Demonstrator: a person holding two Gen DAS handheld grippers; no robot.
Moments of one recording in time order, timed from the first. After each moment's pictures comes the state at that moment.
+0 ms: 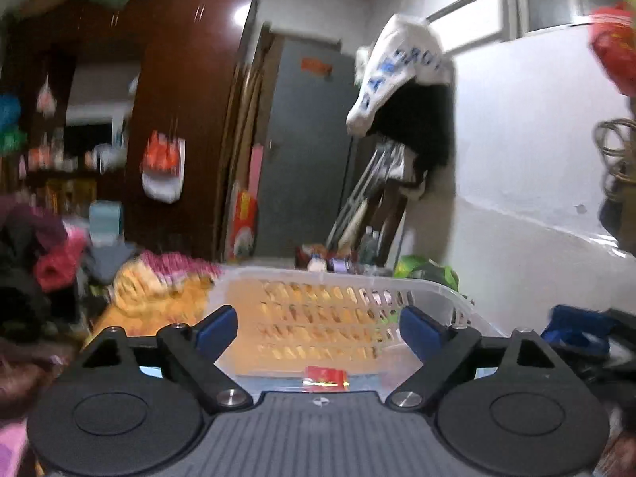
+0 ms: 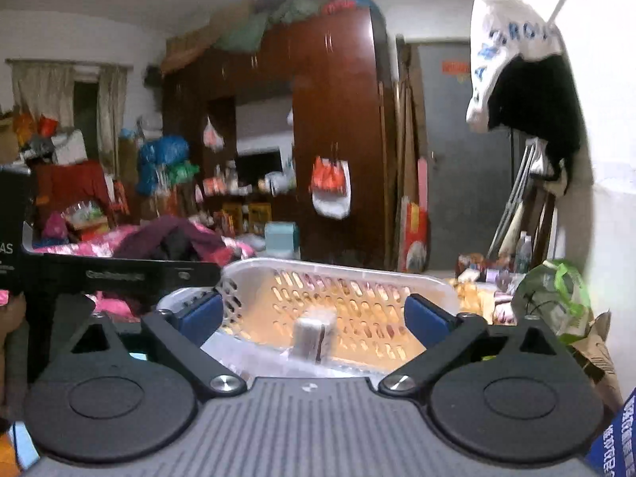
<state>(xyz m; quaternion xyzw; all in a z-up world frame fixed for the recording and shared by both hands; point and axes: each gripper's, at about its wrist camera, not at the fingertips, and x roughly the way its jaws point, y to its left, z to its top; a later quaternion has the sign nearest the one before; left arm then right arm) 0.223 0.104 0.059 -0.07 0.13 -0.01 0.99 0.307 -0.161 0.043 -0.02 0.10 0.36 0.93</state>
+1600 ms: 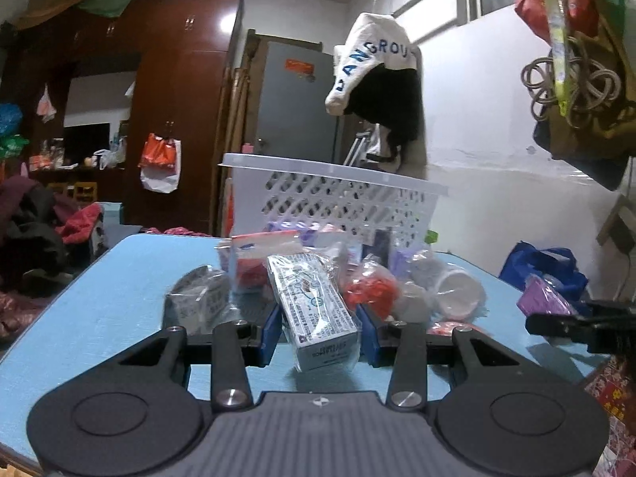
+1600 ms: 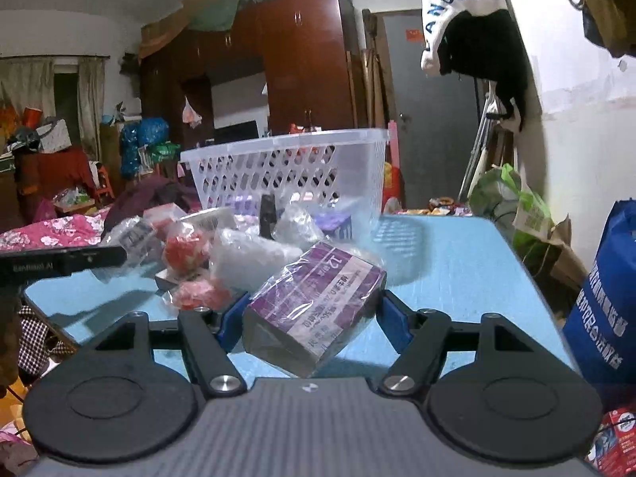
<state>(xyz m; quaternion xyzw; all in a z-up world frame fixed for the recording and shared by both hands) 0.070 0.069 -0.056 -0.06 0.13 -0.02 0.99 0.201 -0.251 -0.062 0.00 0.15 0.32 0.94</state>
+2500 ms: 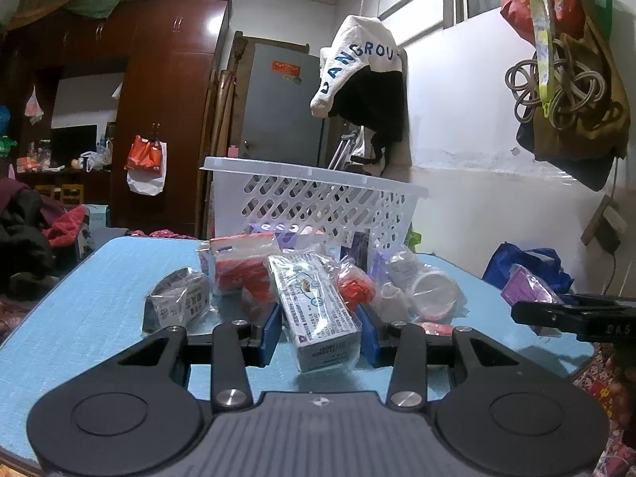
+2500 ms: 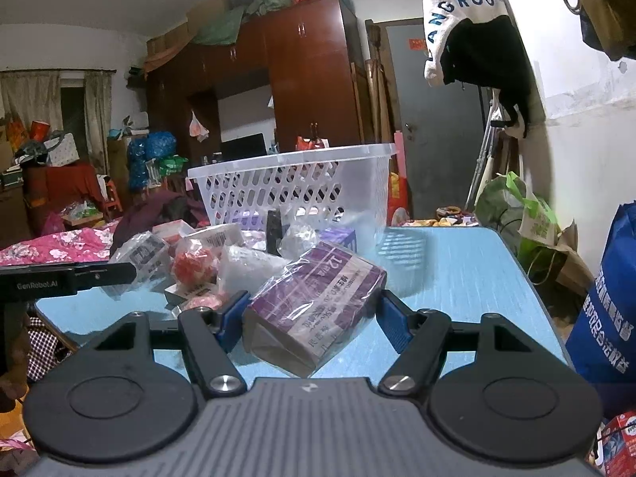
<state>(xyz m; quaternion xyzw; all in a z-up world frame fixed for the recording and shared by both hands) 0.066 0.066 -0.055 -0.06 0.13 -0.05 0.99 0.203 -0.251 -0.060 0.01 0.14 0.33 0.93</state>
